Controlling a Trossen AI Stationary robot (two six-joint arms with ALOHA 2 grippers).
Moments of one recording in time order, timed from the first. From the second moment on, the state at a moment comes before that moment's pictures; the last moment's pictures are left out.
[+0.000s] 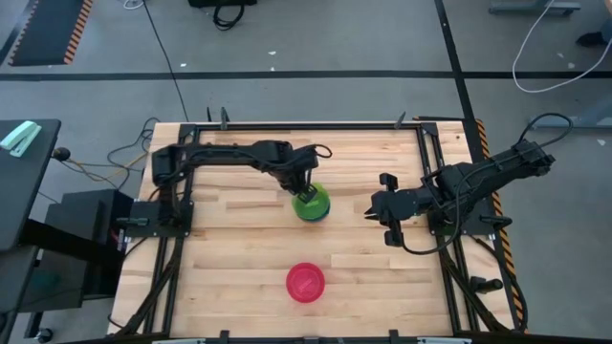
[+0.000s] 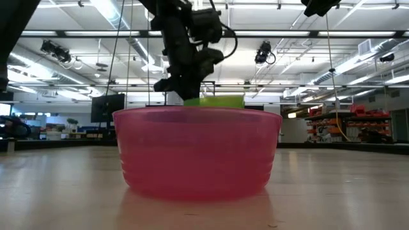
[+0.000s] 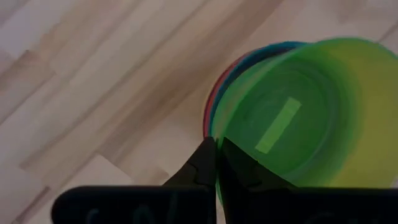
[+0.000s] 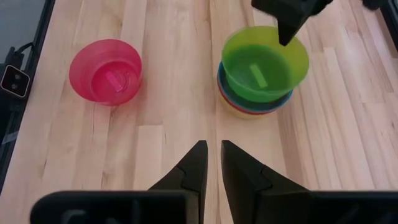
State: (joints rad) left arm 0.21 1.91 1.52 -0.84 0.06 -0.60; right arm 0.36 1.16 1.16 -0.92 0.27 0.29
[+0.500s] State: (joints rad) left arm 0.21 1.93 1.52 -0.90 0.08 -0.62; right arm 0.36 1.16 1.16 -0.92 0.27 0.29
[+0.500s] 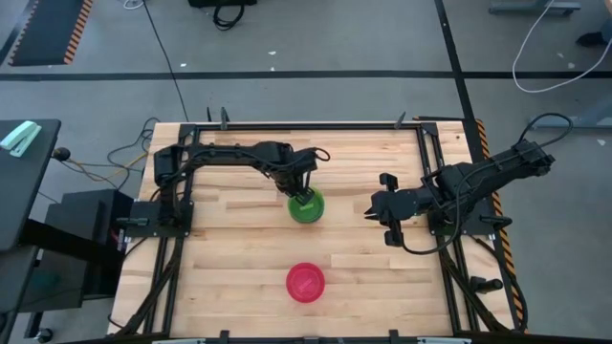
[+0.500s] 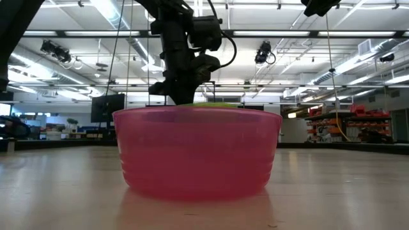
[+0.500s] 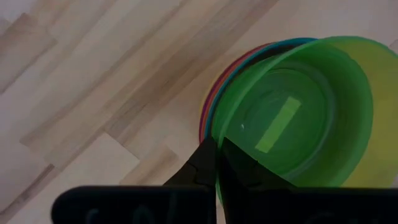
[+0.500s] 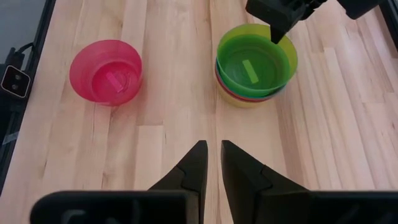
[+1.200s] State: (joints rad) left arm 0.21 1.93 1.52 -0.86 0.14 -0.63; right arm 0.36 1.16 1.16 -0.92 0.27 0.30
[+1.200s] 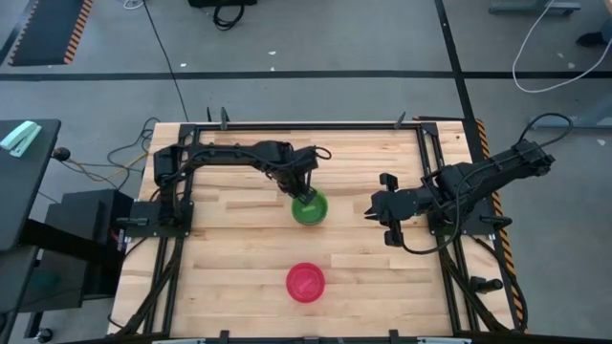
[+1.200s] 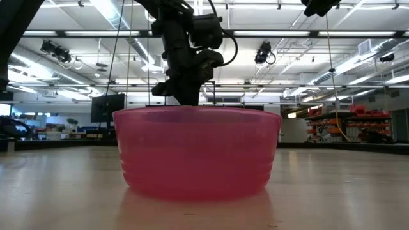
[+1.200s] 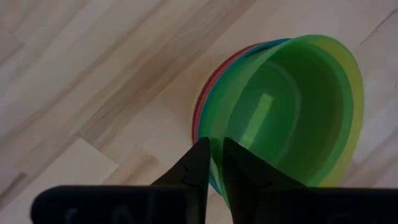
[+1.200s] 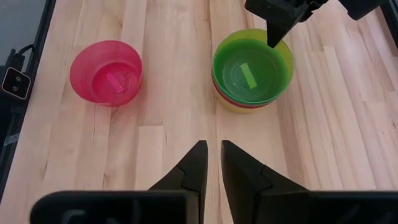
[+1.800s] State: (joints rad) left arm 0.22 1.82 1.52 -0.89 0.15 -0.56; right arm 0.36 1.16 1.00 -0.75 0.14 0.35
